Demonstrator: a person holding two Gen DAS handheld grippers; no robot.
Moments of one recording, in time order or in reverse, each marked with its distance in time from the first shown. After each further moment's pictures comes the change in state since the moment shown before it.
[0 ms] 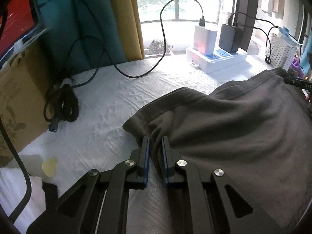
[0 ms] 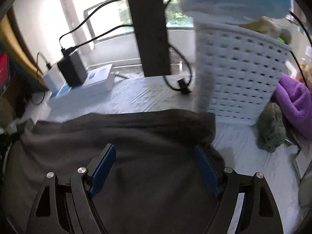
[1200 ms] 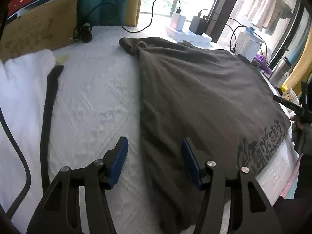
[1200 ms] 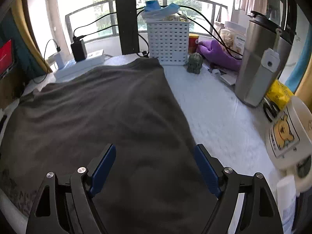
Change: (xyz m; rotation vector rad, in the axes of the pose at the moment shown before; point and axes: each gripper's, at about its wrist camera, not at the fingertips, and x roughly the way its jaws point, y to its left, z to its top) left arm -0.107 -0.017 -0.142 -0.159 0.031 -0.200; right arm -0.131 0.011 -0.150 0.050 -0.024 -0.160
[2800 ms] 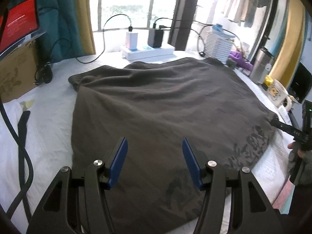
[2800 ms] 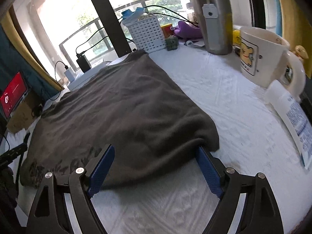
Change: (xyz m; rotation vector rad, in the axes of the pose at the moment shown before) left arm 0.005 -0.093 0.034 0.137 -0.081 -0.029; right arm -0.050 -0.032 -0.078 0.276 -0.040 0.154
